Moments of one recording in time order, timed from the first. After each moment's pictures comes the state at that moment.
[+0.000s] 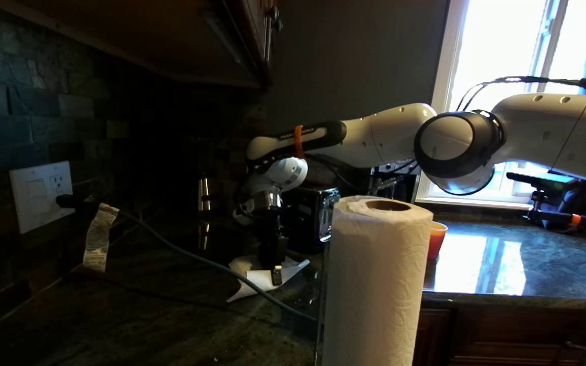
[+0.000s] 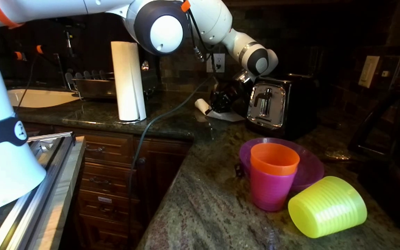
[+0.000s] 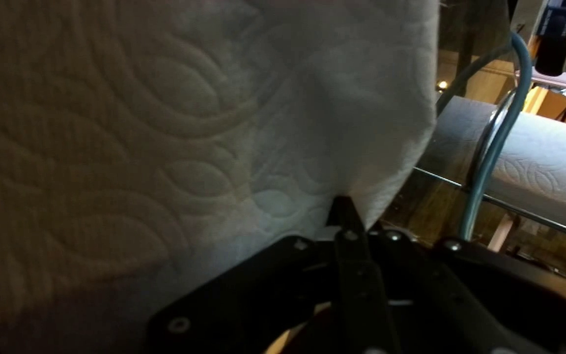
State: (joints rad) arm 0.08 1.35 0.36 -0.63 0.09 1.29 -1.16
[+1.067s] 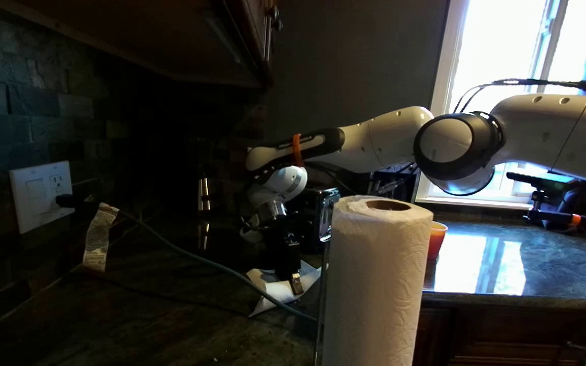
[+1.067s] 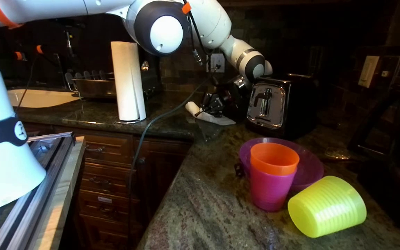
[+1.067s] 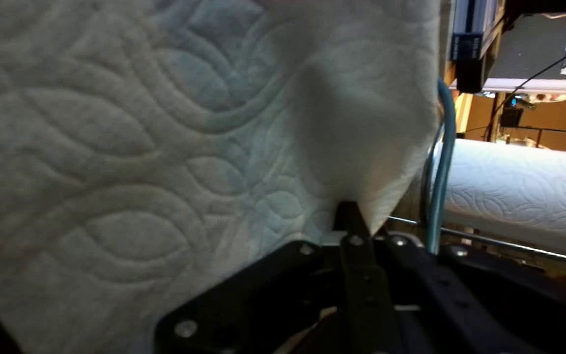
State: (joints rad) arm 0.08 1.36 0.34 -0.68 0.10 1.14 -1.03
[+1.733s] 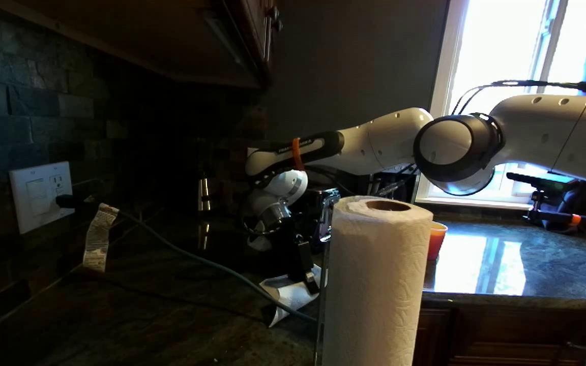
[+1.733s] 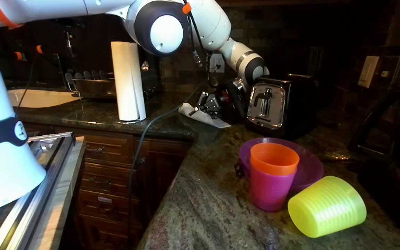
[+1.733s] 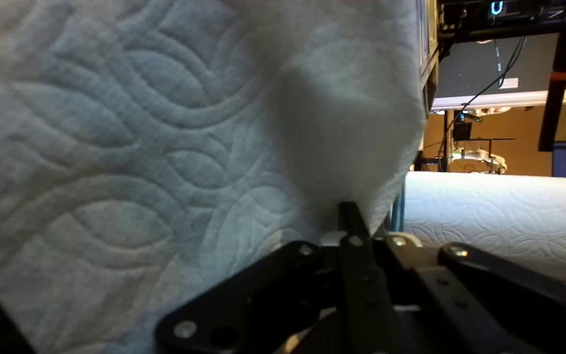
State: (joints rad) arm 0.09 1.36 0.32 -0.69 0.09 1.02 -0.97
